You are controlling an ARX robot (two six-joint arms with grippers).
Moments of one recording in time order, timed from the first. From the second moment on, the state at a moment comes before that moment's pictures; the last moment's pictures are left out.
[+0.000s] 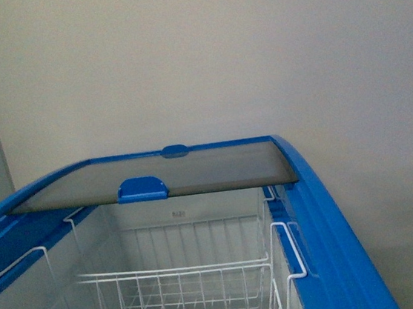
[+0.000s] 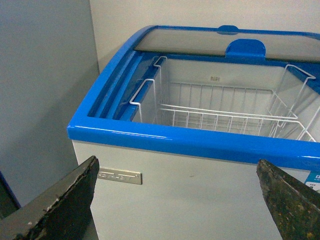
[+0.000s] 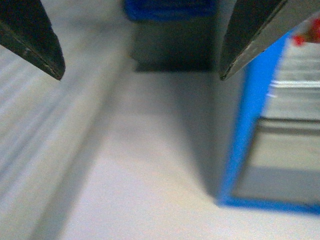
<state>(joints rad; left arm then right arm) 0.00 0.01 0.01 0.00 0.00 0.00 0.30 1.06 0.86 0.06 0.53 -0.03</state>
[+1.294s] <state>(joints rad) 0.00 0.01 0.01 0.00 0.00 0.00 0.00 0.27 0.05 0.22 0.00 -0.01</state>
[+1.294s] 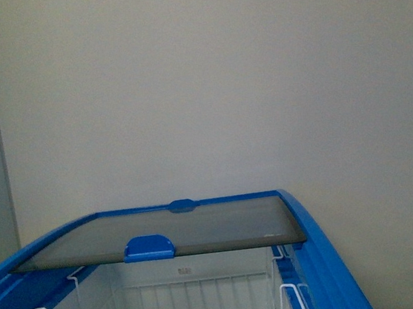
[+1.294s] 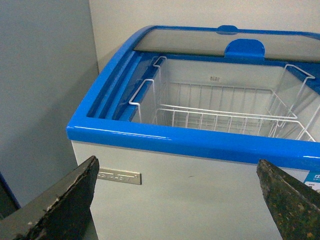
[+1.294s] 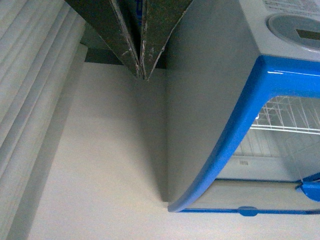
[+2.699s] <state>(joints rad) 0.00 0.01 0.01 0.00 0.00 0.00 0.00 0.00 0.02 0.00 0.00 -0.01</state>
